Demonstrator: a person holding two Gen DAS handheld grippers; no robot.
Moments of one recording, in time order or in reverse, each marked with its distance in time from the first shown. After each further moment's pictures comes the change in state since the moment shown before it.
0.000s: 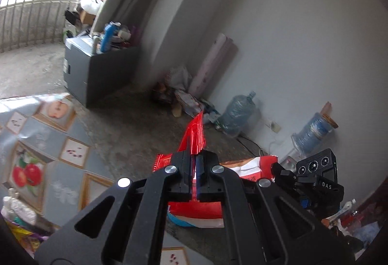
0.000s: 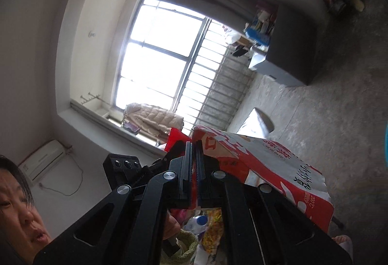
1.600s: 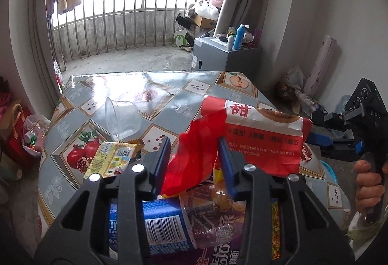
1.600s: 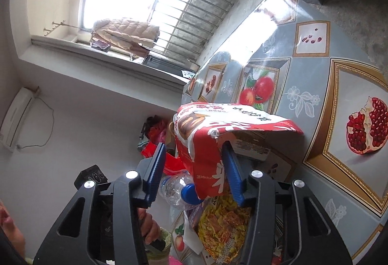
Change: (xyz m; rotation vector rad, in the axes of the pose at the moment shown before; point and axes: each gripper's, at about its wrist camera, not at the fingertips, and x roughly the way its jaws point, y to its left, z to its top) left arm -0.213 0.198 -0.113 -0.065 -0.068 0.686; right arm 0.281 0.007 -0.146 -0.004 0.589 -0.124
